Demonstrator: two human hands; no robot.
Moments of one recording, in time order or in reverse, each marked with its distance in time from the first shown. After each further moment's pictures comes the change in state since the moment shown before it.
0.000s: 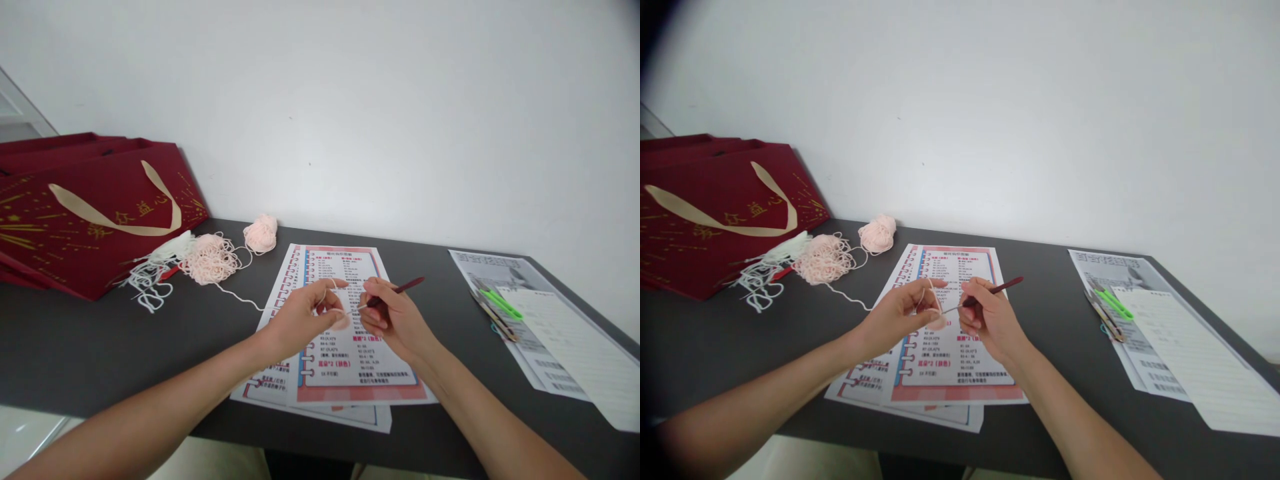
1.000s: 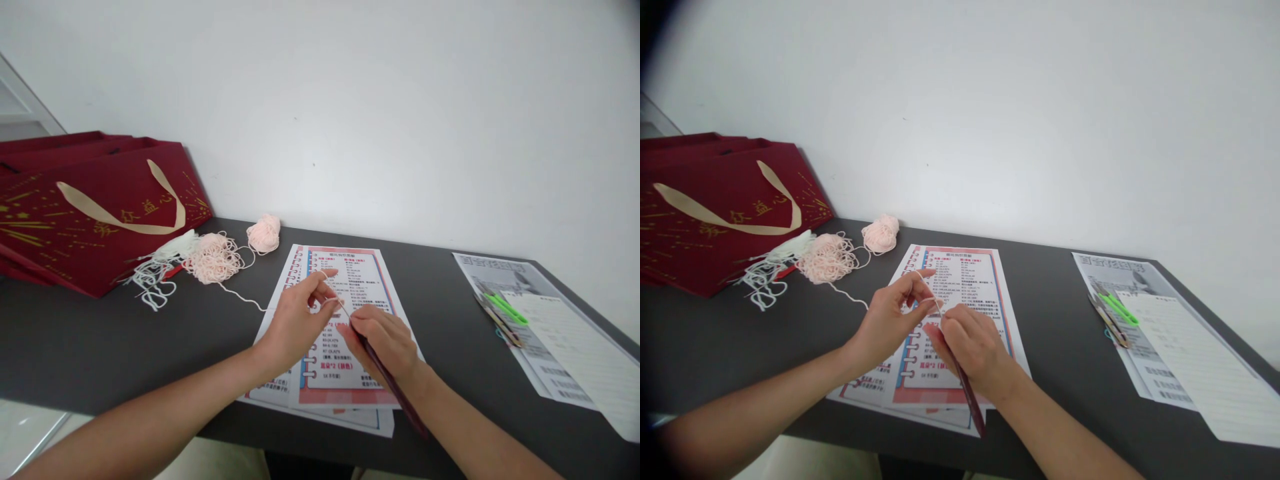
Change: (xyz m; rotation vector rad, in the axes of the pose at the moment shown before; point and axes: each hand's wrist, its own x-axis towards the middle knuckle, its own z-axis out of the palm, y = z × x) left_hand -0.006 0.009 0.001 0.190 0.337 0.104; right_hand -0.021 0.020 0.004 -1.429 -0.122 -1.135
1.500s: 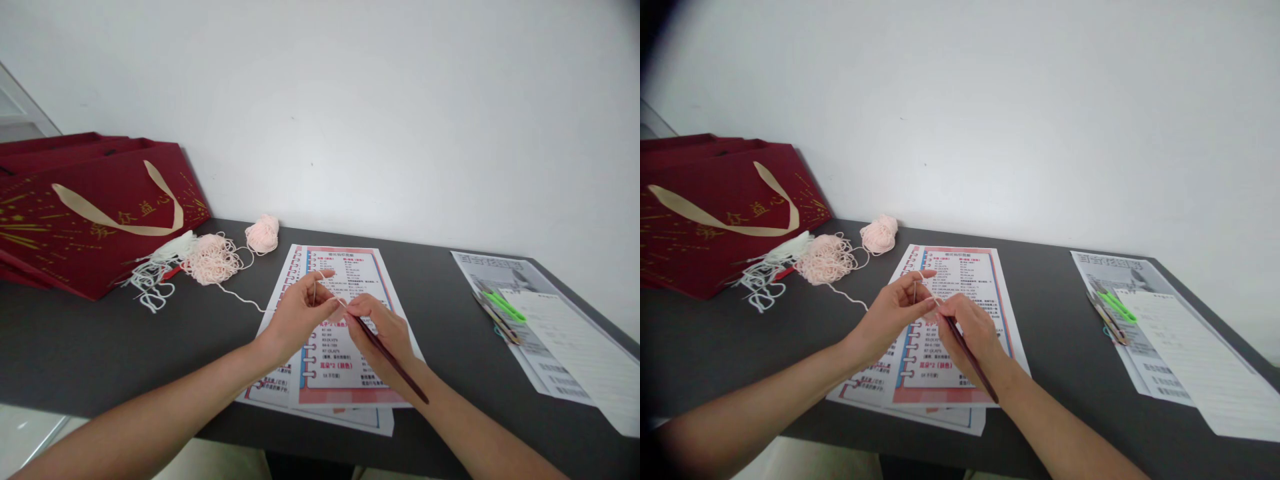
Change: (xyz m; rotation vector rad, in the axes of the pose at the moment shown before) left_hand 0.004 0.002 0.005 -0.497 -0.080 -0.323; right_hand 0.005 0.001 0.006 0.200 0.044 0.264
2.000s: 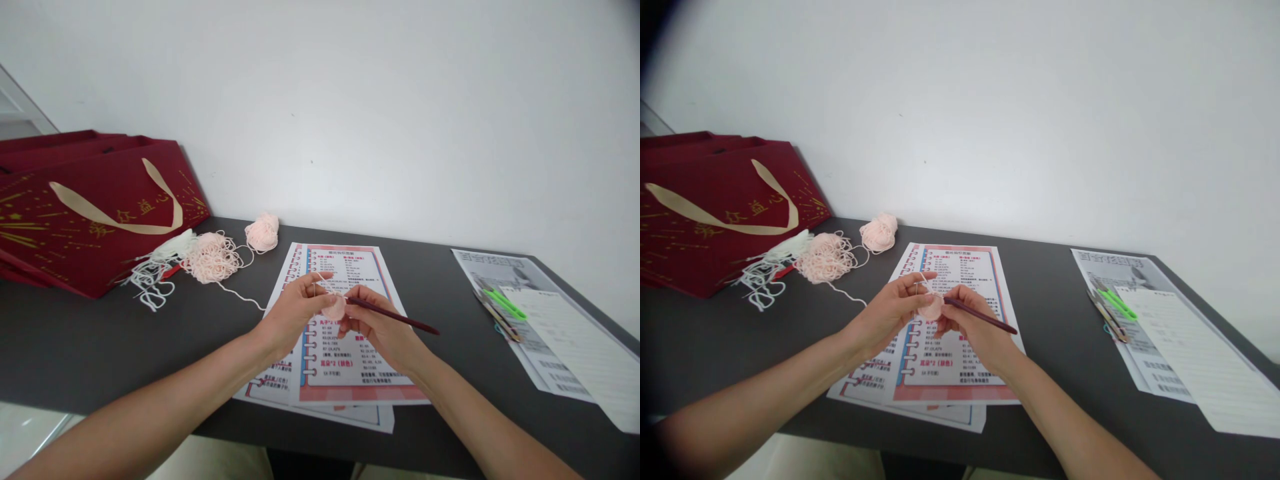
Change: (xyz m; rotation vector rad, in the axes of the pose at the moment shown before) left_hand 0.003 0.002 -0.005 -0.225 -0.010 -0.196; right_hand 0.011 0.006 0.001 0.974 -0.175 0.817
